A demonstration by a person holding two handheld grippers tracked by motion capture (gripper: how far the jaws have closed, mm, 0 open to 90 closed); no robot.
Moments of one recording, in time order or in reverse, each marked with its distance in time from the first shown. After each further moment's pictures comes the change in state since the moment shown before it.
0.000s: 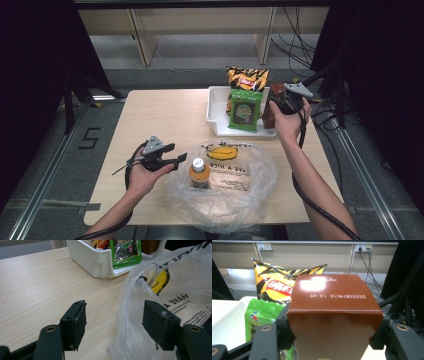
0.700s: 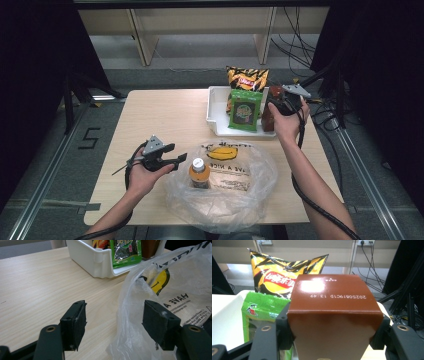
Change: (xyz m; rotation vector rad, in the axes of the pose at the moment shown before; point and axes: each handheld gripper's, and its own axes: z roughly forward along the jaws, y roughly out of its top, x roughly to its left) left arm 0.000 0.000 0.000 0.000 0.000 0.001; right arm 0.000 -0.007 0.008 0.045 0.007 0.016
